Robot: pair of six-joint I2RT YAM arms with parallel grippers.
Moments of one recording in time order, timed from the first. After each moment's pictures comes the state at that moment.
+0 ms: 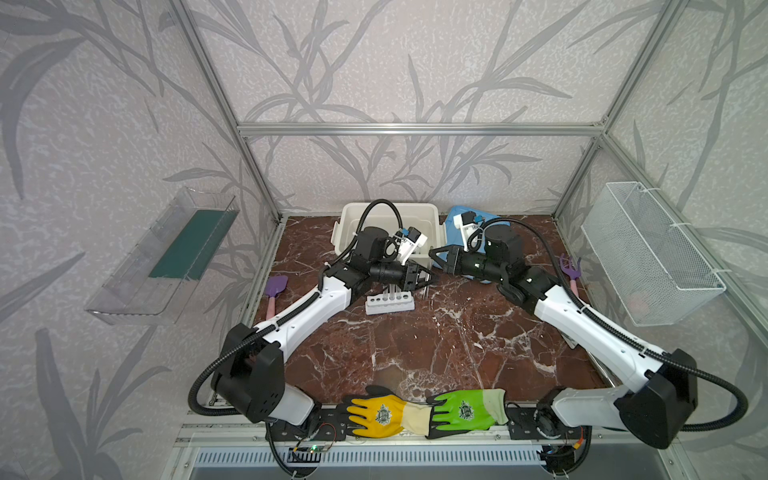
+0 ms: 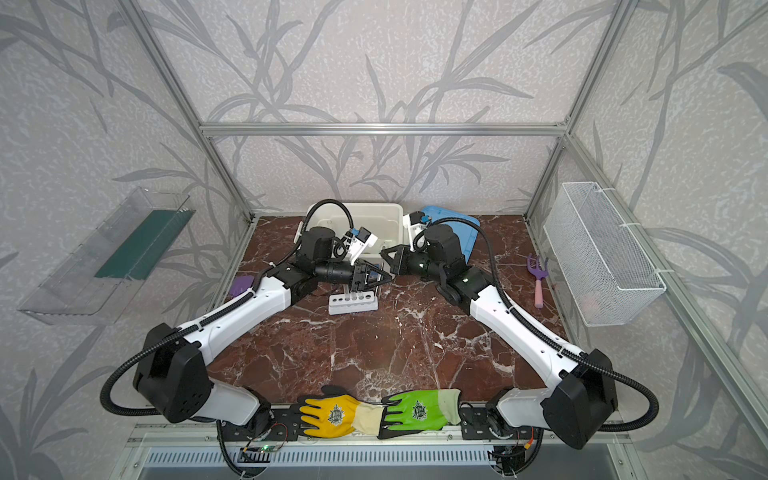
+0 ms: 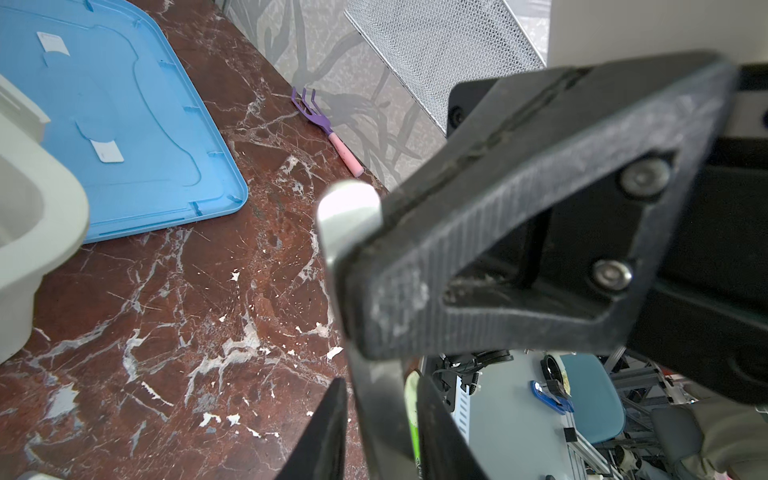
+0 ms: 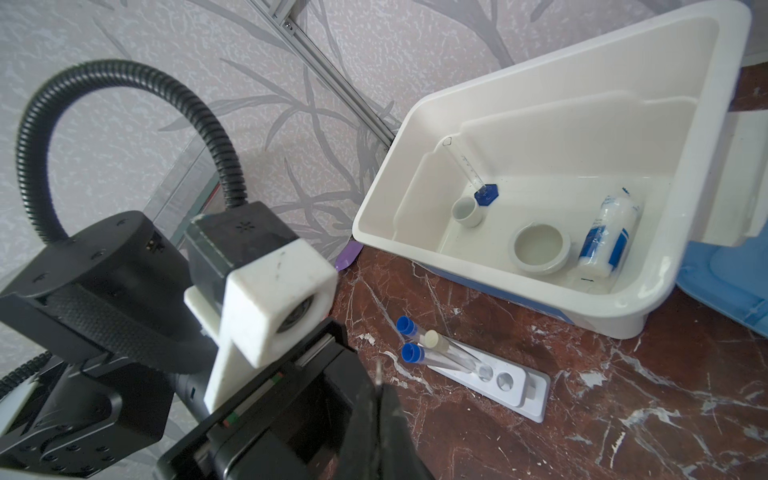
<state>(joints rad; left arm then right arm) -0.53 1.48 1.13 -0.13 0.90 -0.33 0.59 1.33 1.16 -0.15 -0.37 0.67</state>
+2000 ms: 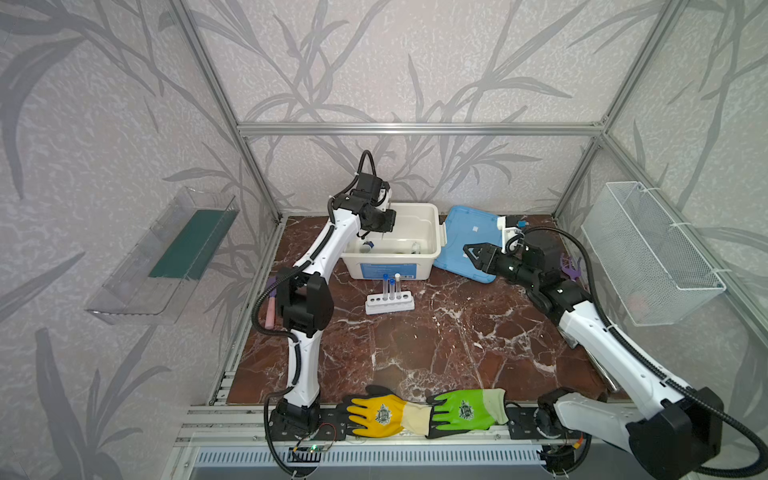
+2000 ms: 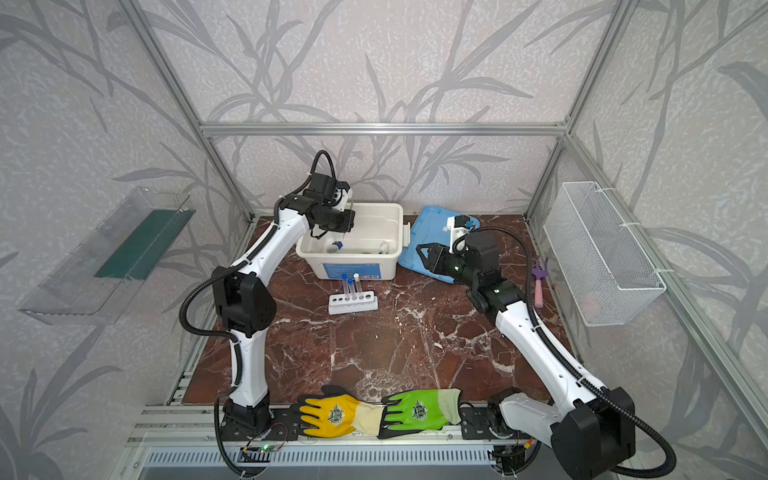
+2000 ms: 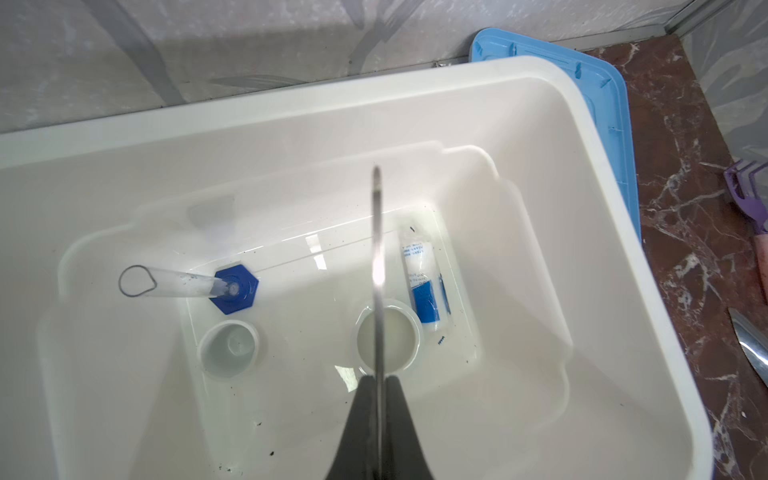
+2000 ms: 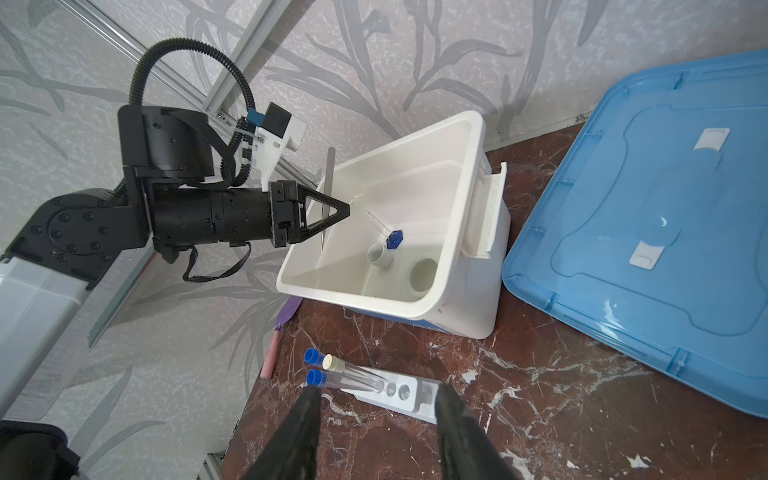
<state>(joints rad) -0.31 2.14 2.14 -0.92 0.17 -0.12 0.35 1.16 0.97 -0.13 -0.36 0.65</state>
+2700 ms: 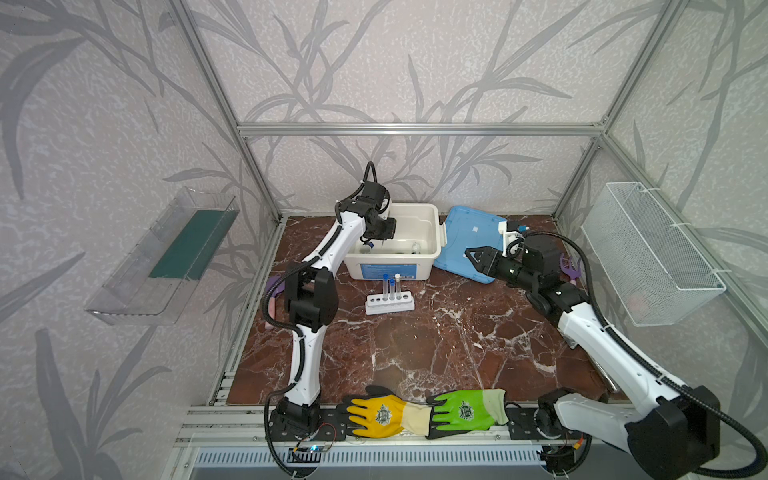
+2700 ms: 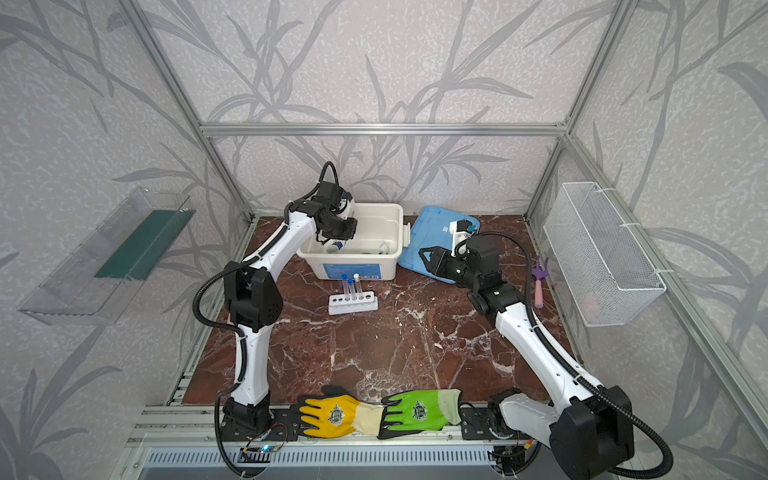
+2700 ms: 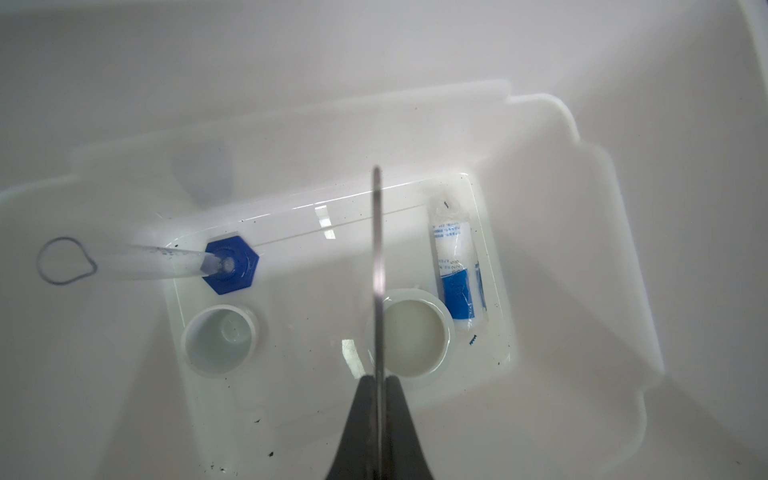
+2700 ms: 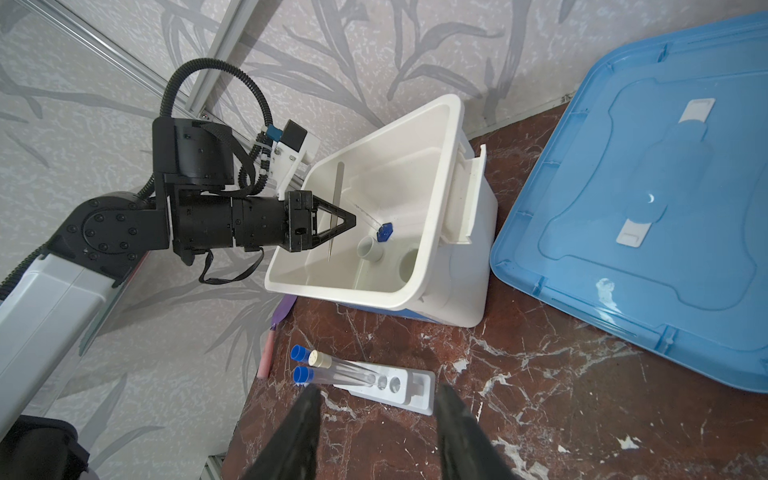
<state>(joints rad) -0.31 2.20 2.12 -0.92 0.14 -0.14 0.32 1.16 0.92 -0.11 -0.37 0.67</state>
